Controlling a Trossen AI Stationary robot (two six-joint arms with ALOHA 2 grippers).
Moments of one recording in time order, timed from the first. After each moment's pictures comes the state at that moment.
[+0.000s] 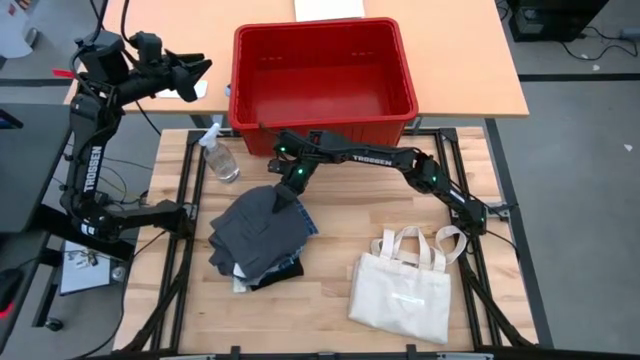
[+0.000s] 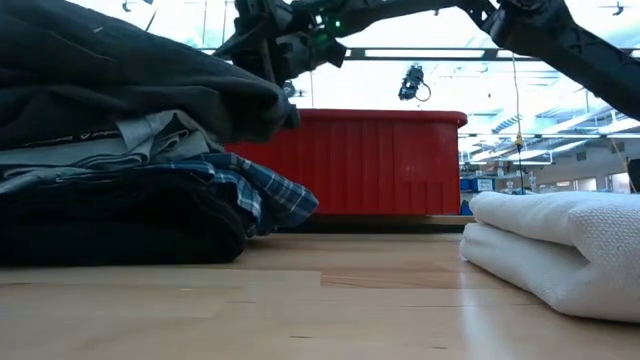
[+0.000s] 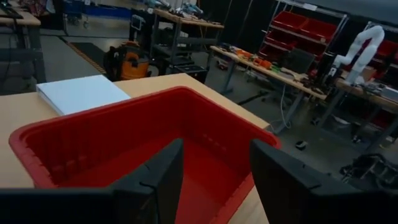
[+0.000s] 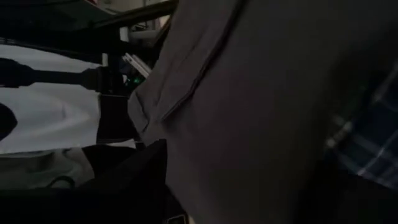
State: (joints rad) left arm 1.19 1.09 1.69 -0.74 0.50 -0.16; right arm -0.23 2.37 2.34 -0.87 -0.86 0.52
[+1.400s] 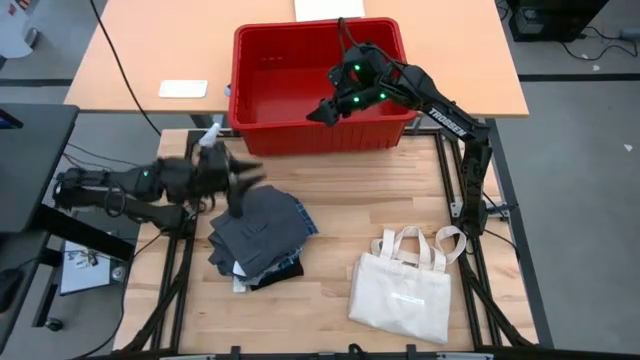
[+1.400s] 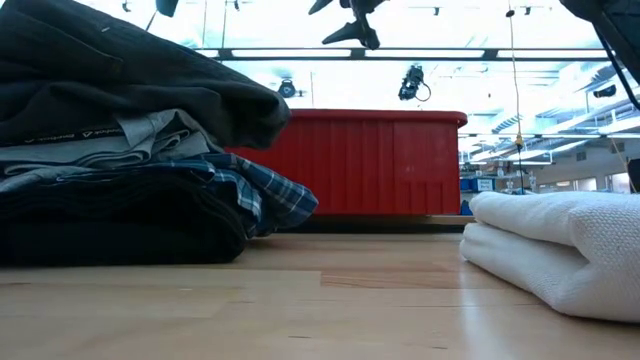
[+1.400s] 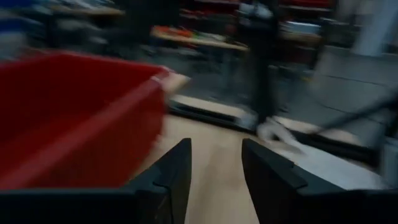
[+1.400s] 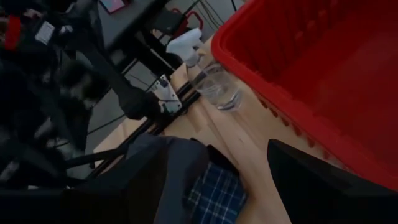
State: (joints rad) left arm -0.12 0.78 0.89 -0.23 -0.44 -0.16; right arm -0.48 1.94 2.35 -1.00 -0.36 0.47
